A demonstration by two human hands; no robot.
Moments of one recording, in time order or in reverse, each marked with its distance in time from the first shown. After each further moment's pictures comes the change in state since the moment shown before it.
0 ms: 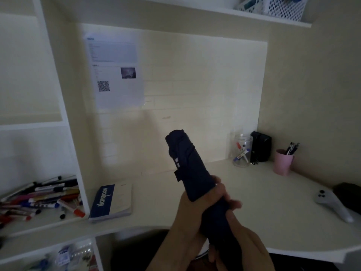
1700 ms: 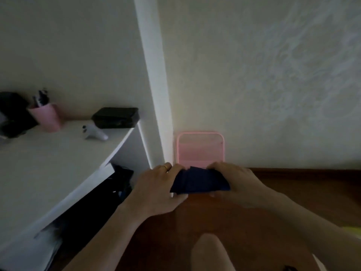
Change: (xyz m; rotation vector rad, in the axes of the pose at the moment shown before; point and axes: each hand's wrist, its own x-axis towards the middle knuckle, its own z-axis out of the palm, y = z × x) left_hand -0.006 -0.351 0.221 1.582 -1.275 0.562; right_hand -0.195 0.144 -0.434 -0.919 -0.143 0.616
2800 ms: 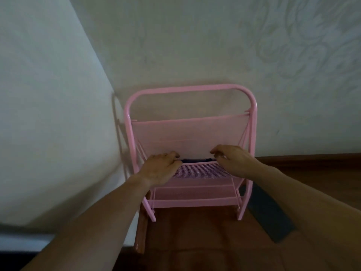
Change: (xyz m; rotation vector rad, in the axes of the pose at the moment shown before) left_hand 0.454 -0.215 0.573 -0.268 -0.435 -0.103; right_hand 0.383 0.506 0.351 0.110 -0.171 0.378
